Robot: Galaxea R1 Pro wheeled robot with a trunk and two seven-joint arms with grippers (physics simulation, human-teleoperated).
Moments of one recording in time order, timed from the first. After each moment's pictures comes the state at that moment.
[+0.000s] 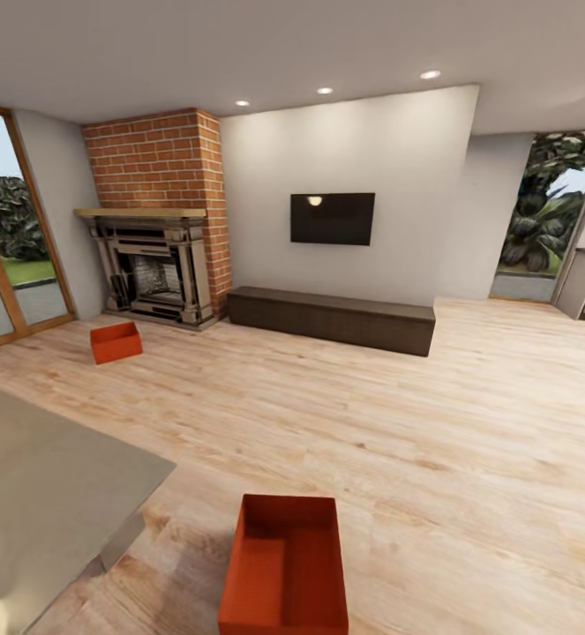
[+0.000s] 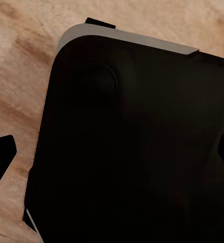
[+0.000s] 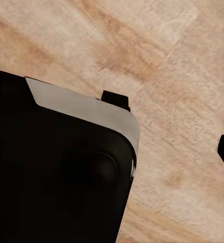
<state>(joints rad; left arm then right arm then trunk) 0.00 -0.01 0.01 -0.05 0.26 -0.04 0.00 -0.13 0.00 0.32 0.02 -0.04 -0.12 -0.03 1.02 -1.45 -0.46</state>
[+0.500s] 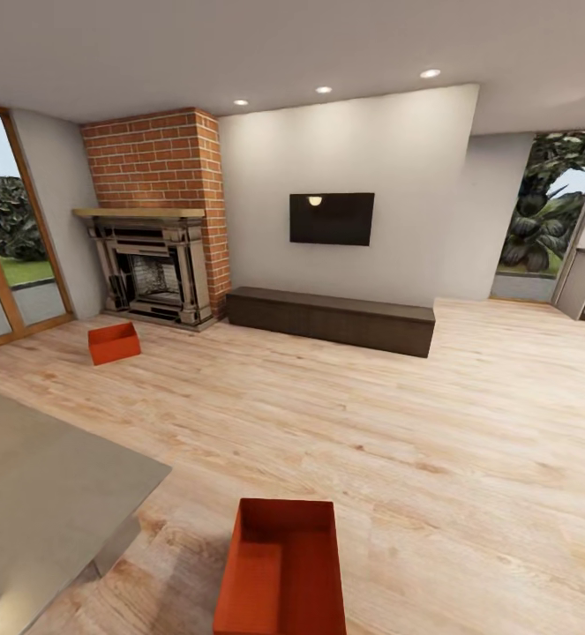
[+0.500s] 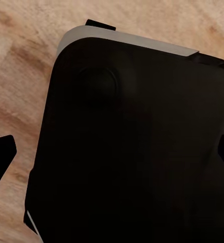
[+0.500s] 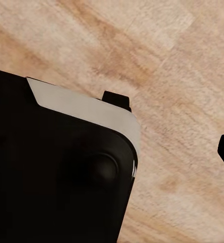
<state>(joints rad) 0.00 -0.01 0.01 -0.05 0.26 -0.05 0.00 -0.13 0.00 0.32 0.02 -0.04 -0.12 -0.03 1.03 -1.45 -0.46</state>
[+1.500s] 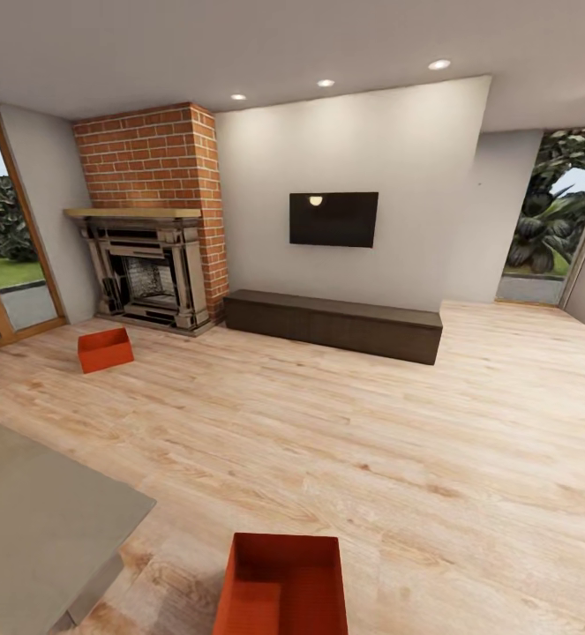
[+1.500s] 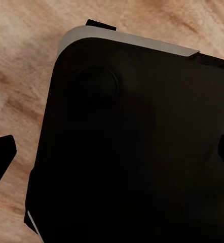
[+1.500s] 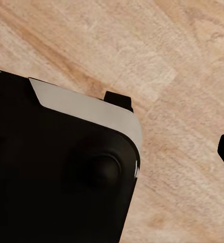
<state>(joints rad) 0.00 -0.01 0.01 -0.05 0.26 -0.05 0.00 -0.13 0.01 0.32 0.02 -0.04 -0.12 -0.02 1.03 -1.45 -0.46</state>
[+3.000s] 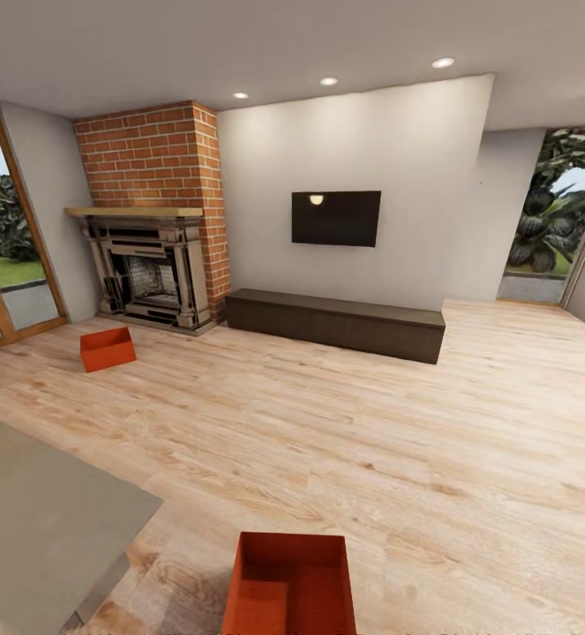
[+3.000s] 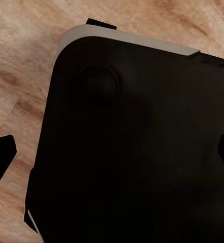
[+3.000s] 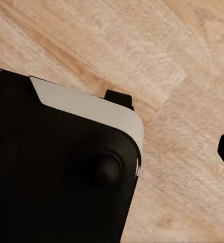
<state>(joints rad) 0.00 -0.01 0.01 -0.05 0.26 -0.05 0.00 -0.13 0.01 0.32 0.02 -0.04 -0.12 -0.02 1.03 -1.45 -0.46</state>
